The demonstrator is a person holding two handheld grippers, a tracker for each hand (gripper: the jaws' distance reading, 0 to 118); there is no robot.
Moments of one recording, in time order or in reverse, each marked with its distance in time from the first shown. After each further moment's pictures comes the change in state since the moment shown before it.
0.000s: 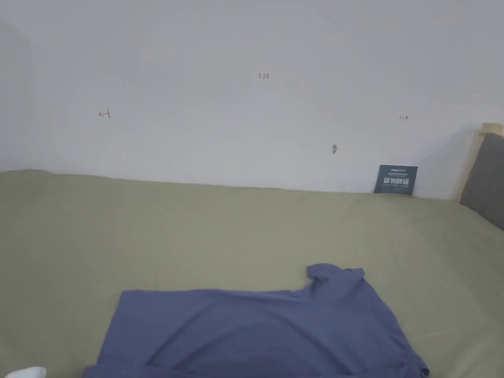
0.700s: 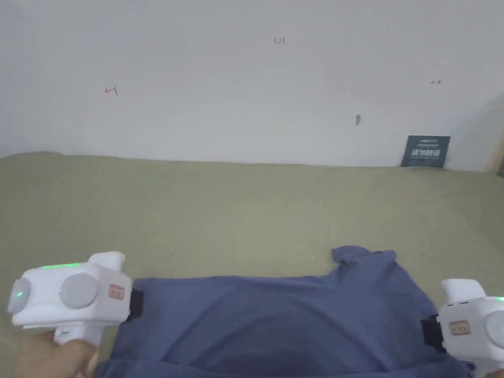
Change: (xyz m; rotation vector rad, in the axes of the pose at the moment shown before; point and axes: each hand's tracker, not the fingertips) left arm 0.088 0.148 -0.047 0.130 0.104 -0.144; right arm -0.084 0.138 -0.037 0.094 -0.009 0.049
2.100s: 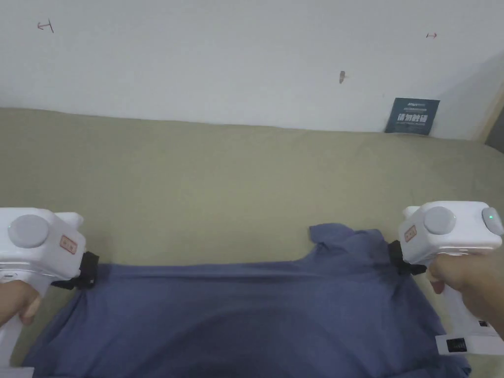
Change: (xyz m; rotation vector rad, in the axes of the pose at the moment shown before) left arm 0.008 0.067 -0.110 -0.174 0.014 -0.070; right arm 0.044 0.120 -0.145 -0.143 -0.124 0.000
